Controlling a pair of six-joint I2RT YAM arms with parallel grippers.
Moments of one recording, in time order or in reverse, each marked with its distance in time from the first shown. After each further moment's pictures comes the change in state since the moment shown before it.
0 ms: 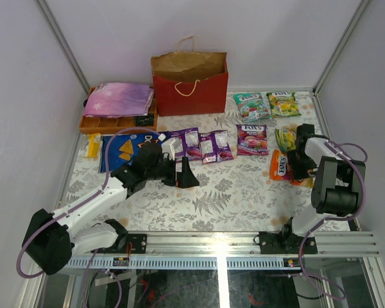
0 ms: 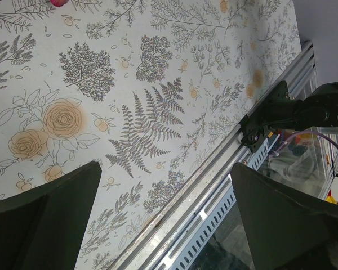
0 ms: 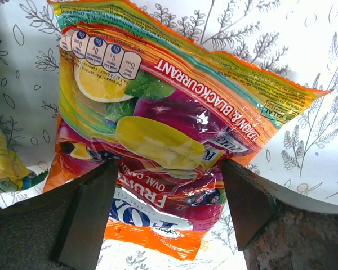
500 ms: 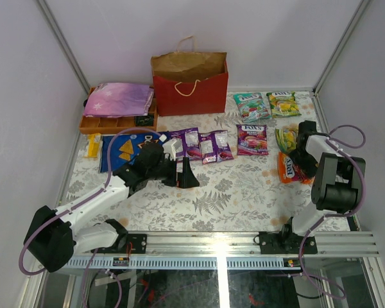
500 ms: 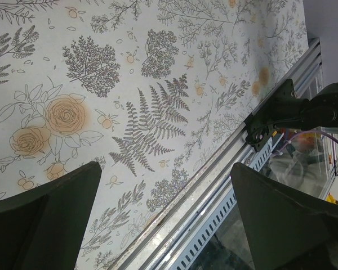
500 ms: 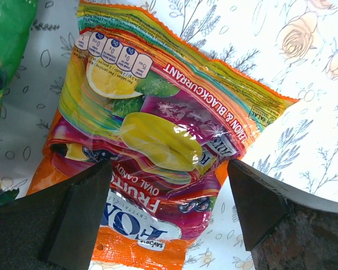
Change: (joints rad) left arm 0.000 0.028 0.000 -0.001 0.000 0.000; right arm -0.011 0.035 0.037 0.059 0.136 -0.429
